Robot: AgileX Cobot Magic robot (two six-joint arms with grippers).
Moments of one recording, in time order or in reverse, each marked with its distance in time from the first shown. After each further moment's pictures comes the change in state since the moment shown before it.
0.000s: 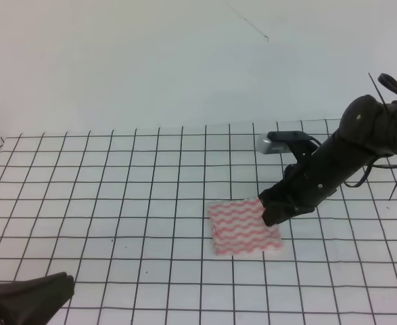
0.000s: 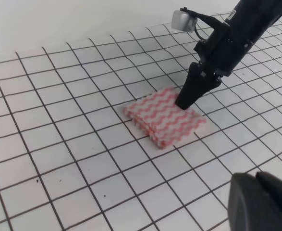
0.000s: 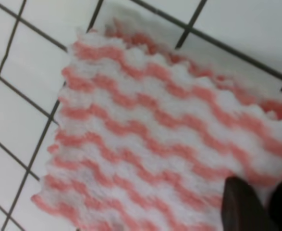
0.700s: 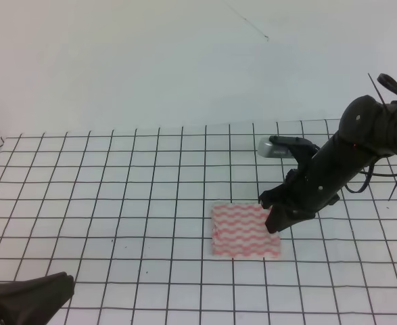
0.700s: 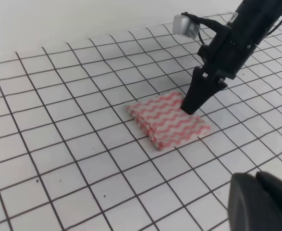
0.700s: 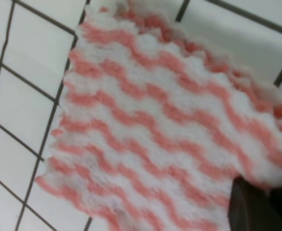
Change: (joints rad) left arm 0.000 0.000 0.000 0.000 0.000 -0.001; right arm 0.000 -0.002 0.000 -0.014 0.058 0.087
